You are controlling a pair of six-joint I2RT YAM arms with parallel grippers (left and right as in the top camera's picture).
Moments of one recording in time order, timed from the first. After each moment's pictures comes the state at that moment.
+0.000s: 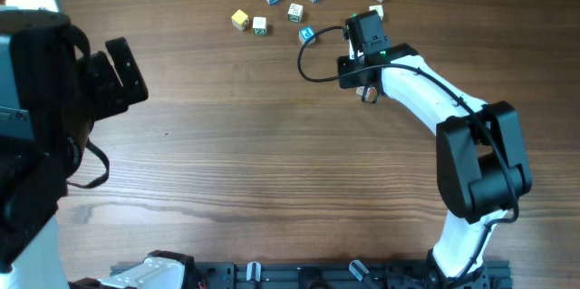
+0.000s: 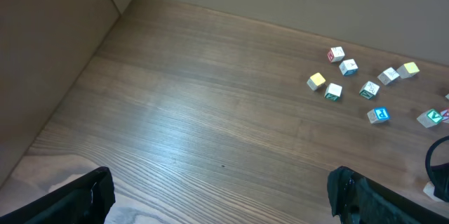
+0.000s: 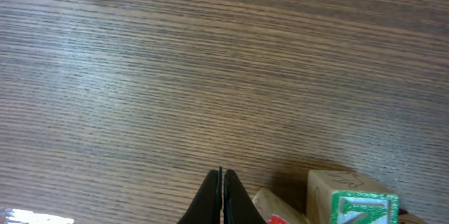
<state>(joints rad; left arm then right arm) -0.20 1.39 2.31 -1.68 -0.43 -0.34 0.34 1.99 1.34 -0.47 0.08 0.17</state>
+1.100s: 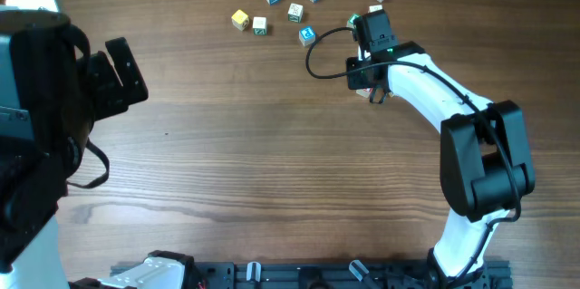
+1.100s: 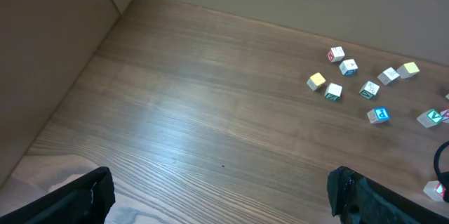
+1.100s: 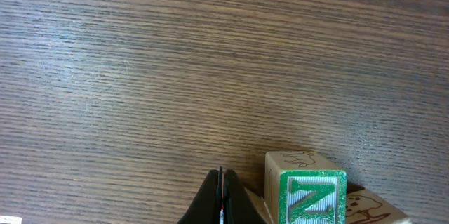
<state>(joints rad) -0.20 1.39 2.31 -1.68 -0.43 -0.34 0.31 1.99 1.34 -0.52 0.11 0.17</state>
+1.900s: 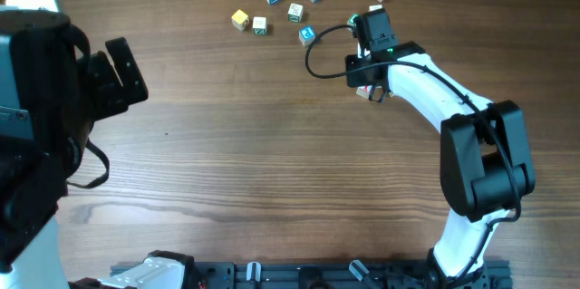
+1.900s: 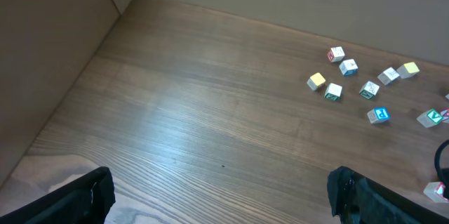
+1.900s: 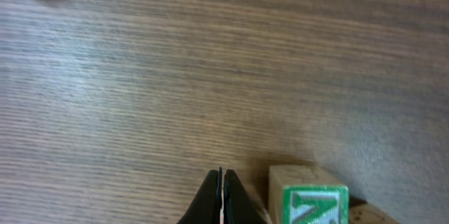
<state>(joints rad) -0.20 1.39 2.31 -1.68 -0.43 -0.34 0.31 1.99 1.34 -0.48 0.09 0.16</state>
